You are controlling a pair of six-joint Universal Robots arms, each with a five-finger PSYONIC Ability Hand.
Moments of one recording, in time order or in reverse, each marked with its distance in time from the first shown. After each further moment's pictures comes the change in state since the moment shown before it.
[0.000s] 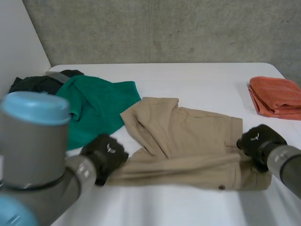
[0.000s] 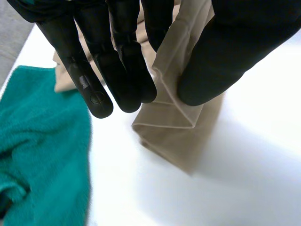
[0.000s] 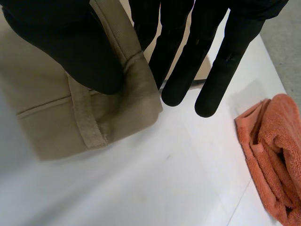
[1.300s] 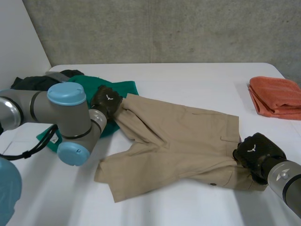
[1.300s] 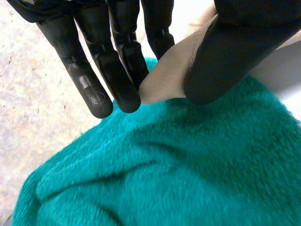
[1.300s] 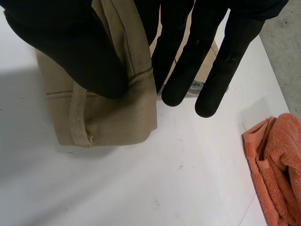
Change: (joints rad) left arm 0.165 -0.531 0.465 0.501 0.000 0.006; right arm 0.000 -0.100 0.155 -0.076 -0.063 -0.053; left_hand -0.017 -0.013 -0.008 -0.005 -0.027; right_hand 0.000 0.000 0.000 0.000 0.000
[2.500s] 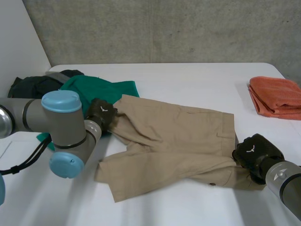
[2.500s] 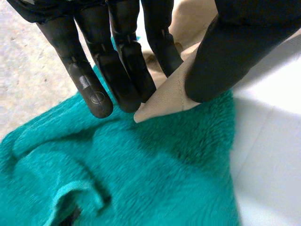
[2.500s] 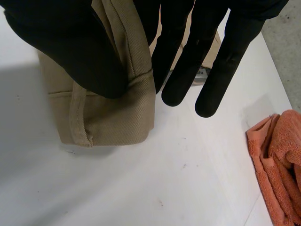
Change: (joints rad) left arm 0.011 0.072 -0.153 -0.014 -0.031 -0.037; right arm 0.001 0.033 0.001 -0.030 0.009 0.009; left_hand -0.006 0.007 -0.001 0.000 0.008; right_hand 0.000 0.000 0.000 0.000 0.000
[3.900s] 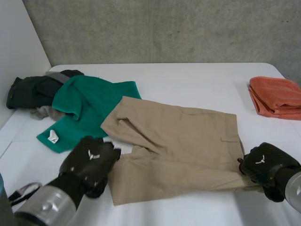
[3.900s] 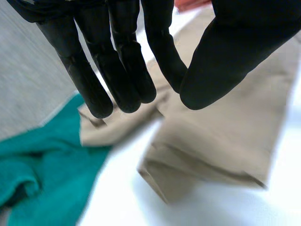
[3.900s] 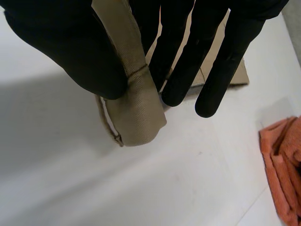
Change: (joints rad) left arm -0.174 0.796 -0.711 -0.146 0.040 -0.287; right arm -0.010 -0.200 -0.024 0.344 -0.030 -0.082; left_hand -0.049 -0.084 -0.068 -0.071 -0.064; right_hand 0.000 0.000 0.000 0.000 0.000
